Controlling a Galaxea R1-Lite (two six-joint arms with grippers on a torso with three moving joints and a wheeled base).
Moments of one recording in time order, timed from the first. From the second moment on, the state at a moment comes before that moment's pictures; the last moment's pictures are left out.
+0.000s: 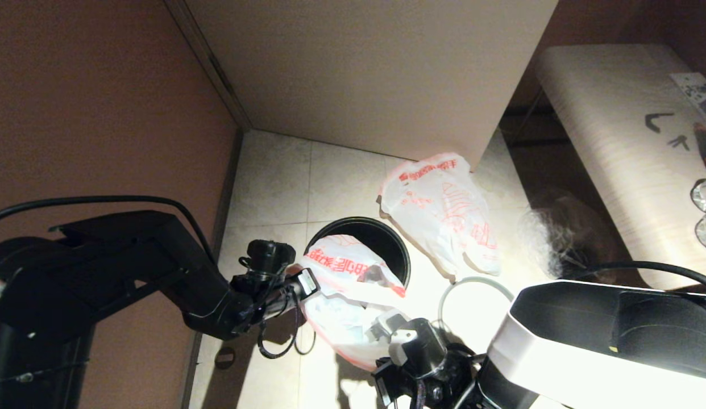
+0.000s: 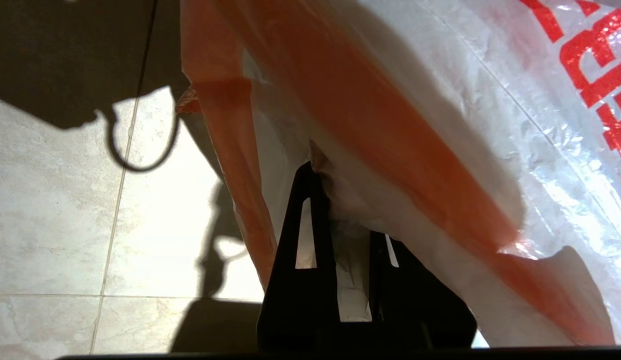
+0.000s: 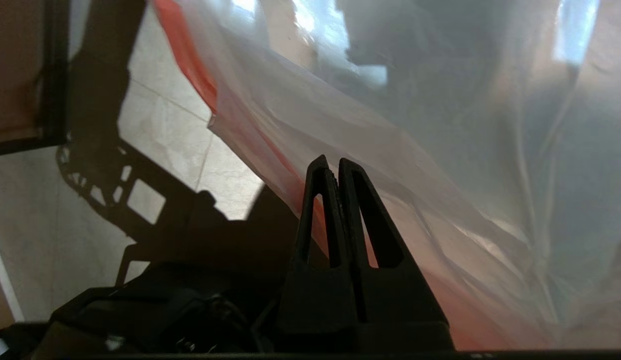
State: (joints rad) left arm -0.35 2.23 -0.91 -0.70 0.05 -0.71; right arm 0.84 2.40 -0.94 -0.80 -0.13 0.21
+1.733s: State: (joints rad) left arm -0.34 2.20 -0.83 -0.70 -0.15 -0.65; right arm 0.55 2.58 -1.21 -1.12 -0.27 0.02
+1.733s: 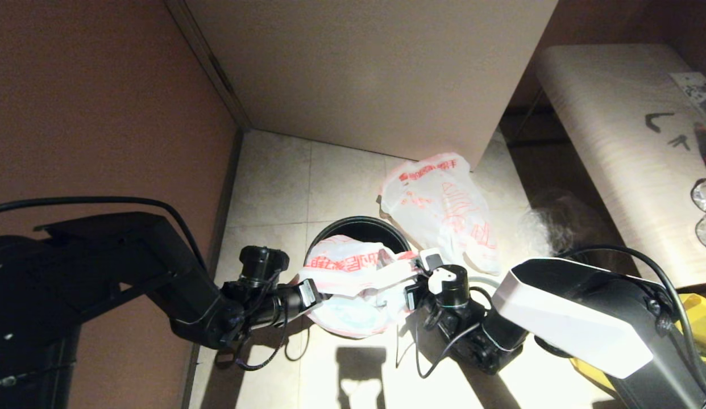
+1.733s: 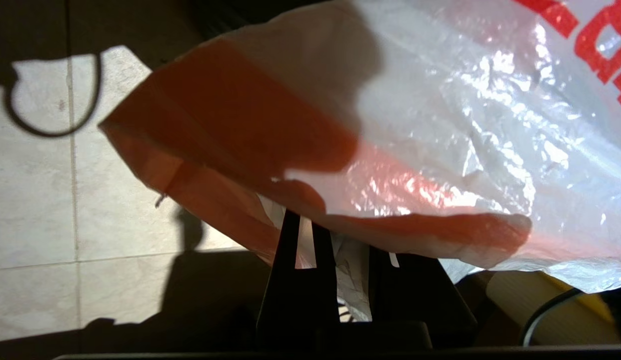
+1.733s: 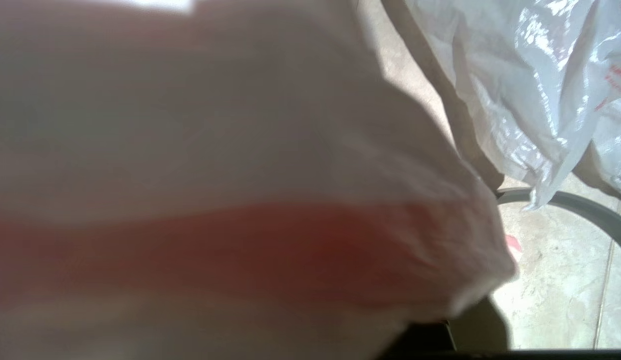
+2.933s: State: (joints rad) left arm -0.32 2.17 -0.82 -0.48 -0.25 -0.58; right arm 0.57 2.48 -1.13 -1.20 -0.33 -0.02
